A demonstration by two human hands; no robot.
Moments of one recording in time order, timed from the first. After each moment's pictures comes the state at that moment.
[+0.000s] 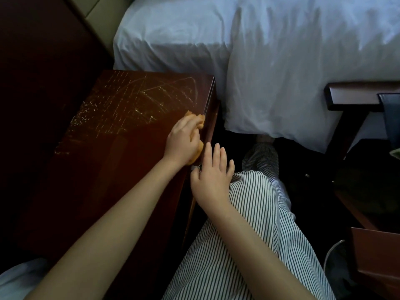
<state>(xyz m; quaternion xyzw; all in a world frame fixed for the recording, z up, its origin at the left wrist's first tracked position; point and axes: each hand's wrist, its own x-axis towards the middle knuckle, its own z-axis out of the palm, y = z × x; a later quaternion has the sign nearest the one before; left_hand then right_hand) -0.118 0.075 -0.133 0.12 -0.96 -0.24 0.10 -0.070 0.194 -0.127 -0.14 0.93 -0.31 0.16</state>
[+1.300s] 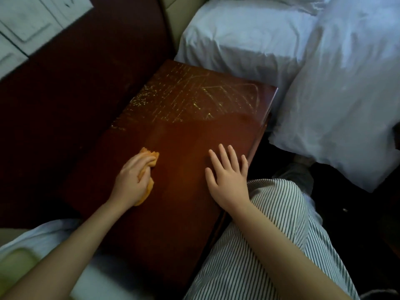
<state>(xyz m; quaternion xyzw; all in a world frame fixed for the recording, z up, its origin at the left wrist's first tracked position) 0.088 -0.055 -0.124 0.30 -0.93 -0.21 0.10 -0.053 0.142 -0.132 -0.37 0.89 -0.23 0.13</state>
